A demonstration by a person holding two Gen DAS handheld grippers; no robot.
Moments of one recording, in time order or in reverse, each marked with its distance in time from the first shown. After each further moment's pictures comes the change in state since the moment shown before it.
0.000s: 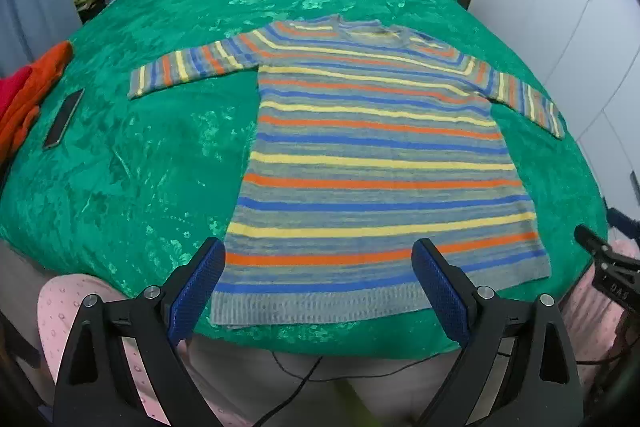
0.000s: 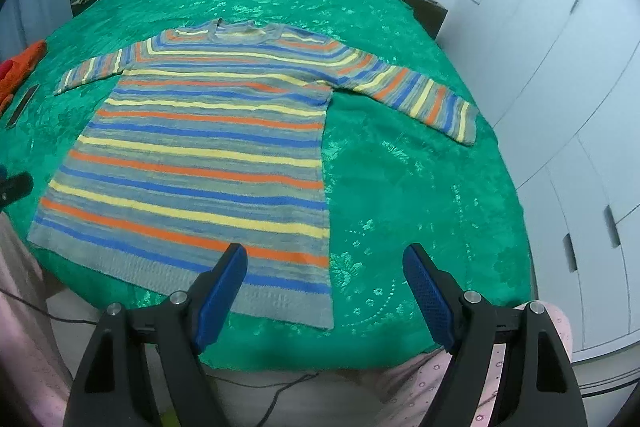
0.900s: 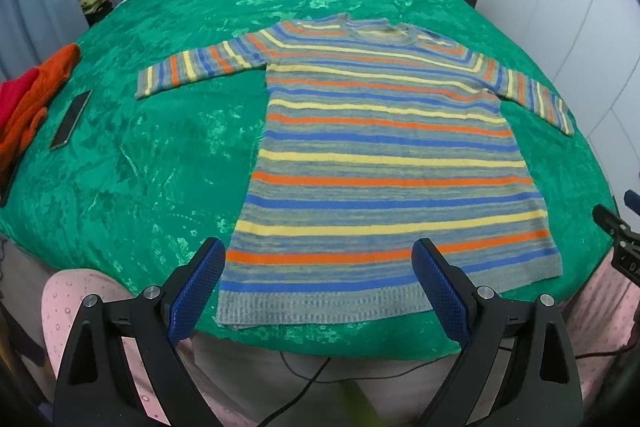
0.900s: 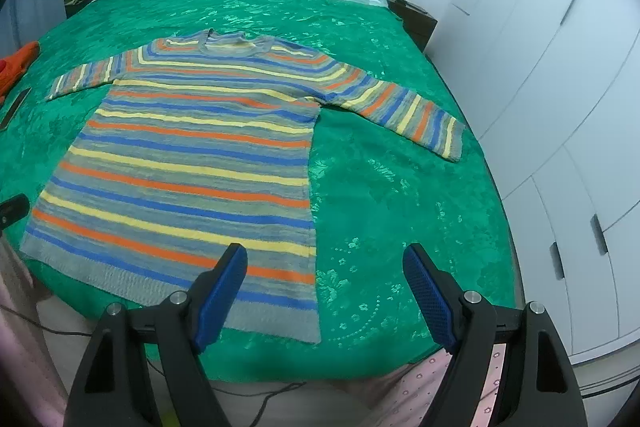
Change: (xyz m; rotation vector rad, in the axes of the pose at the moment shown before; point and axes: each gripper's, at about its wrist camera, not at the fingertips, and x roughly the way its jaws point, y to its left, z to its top) left arm 0.003 -0.004 -0.003 0.000 -0.004 0.038; right arm -0.005 -0.003 0.010 -0.001 -0.027 -0.048
